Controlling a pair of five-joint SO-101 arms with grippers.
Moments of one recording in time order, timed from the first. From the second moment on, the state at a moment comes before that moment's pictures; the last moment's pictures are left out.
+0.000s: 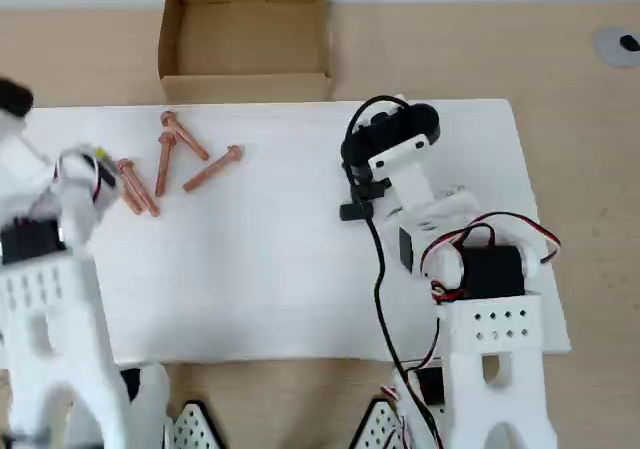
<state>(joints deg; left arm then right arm) -19.2 -36.7 32.7 58.7 12.6 -8.4 -51.2 39.3 77.1 12.9</state>
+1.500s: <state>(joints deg) -23.7 16.0 5.5 60.8 15.2 -8.4 -51.2 42.0 77.1 12.9</state>
